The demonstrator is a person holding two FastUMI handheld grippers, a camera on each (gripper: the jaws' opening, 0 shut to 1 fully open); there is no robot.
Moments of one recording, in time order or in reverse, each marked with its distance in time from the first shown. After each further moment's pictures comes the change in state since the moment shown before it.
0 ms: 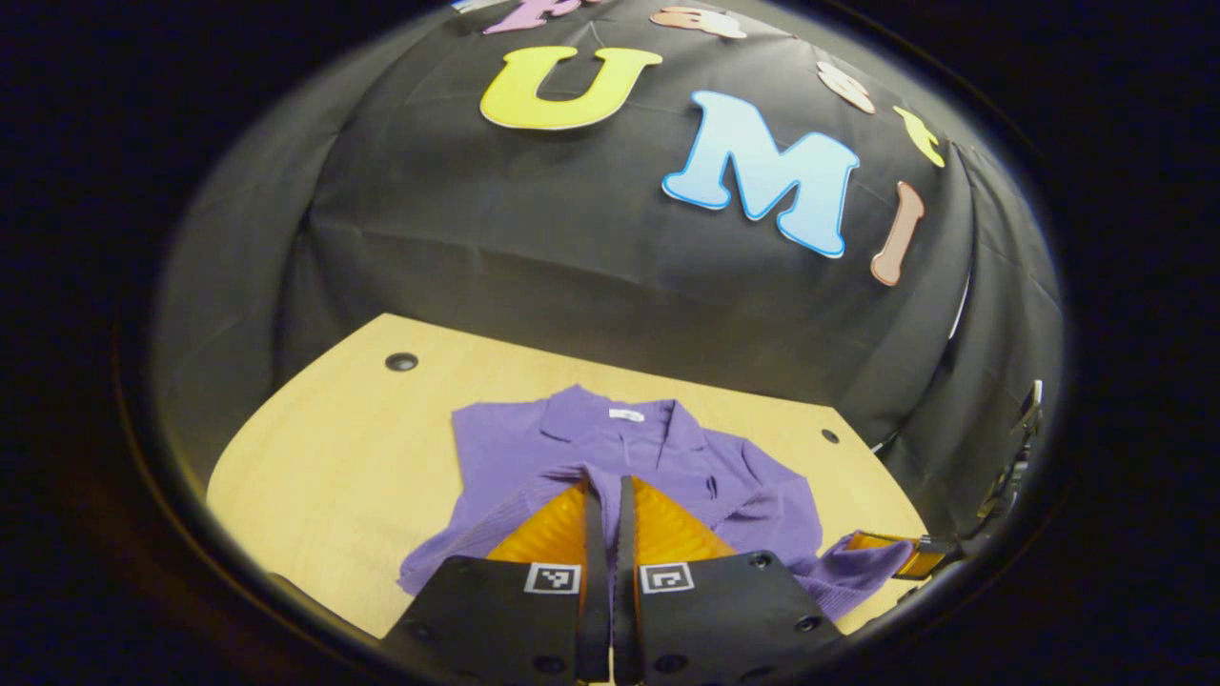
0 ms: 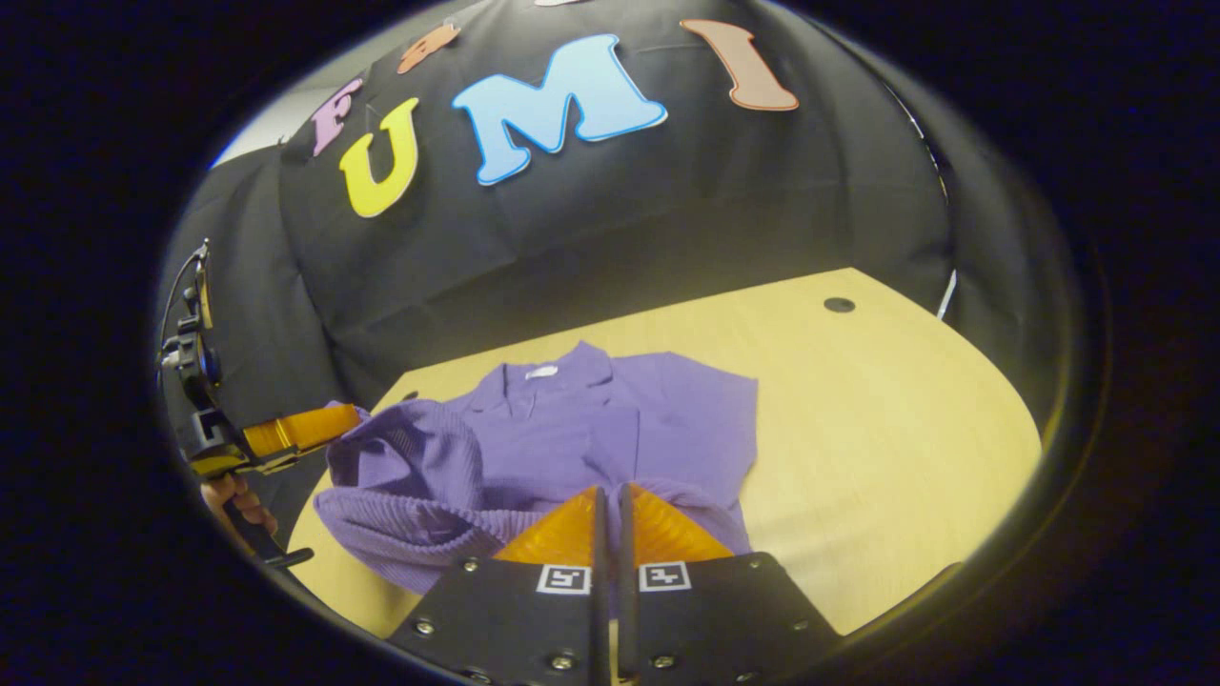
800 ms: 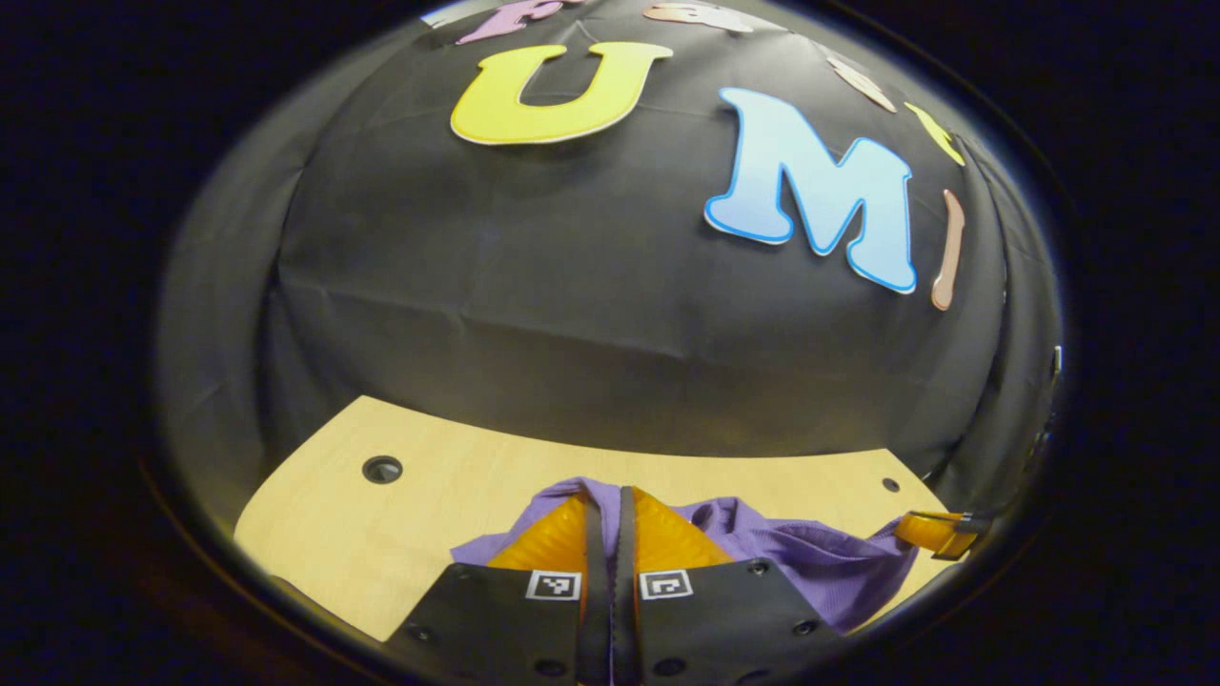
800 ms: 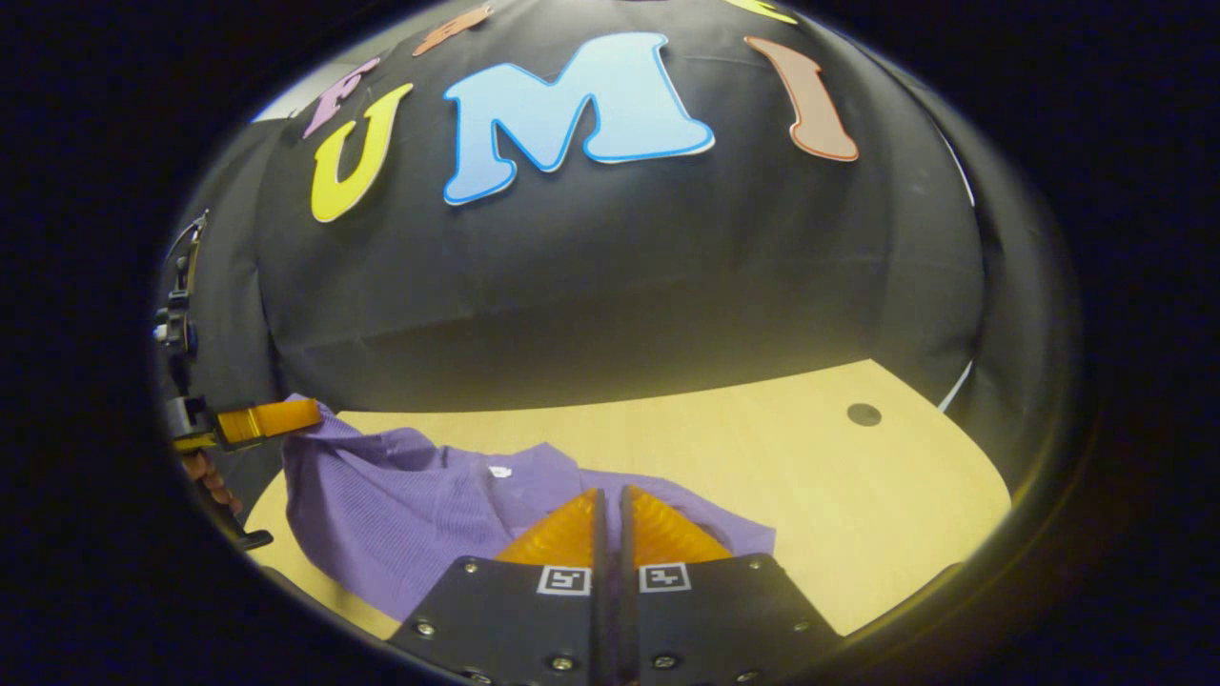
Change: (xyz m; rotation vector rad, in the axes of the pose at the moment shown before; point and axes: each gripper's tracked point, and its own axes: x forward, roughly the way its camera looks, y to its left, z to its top) left arm 0.147 0.046 0.092 0.064 -0.099 0.060; right arm 0.125 -0.008 0.095 -0.133 -0.105 -0.108
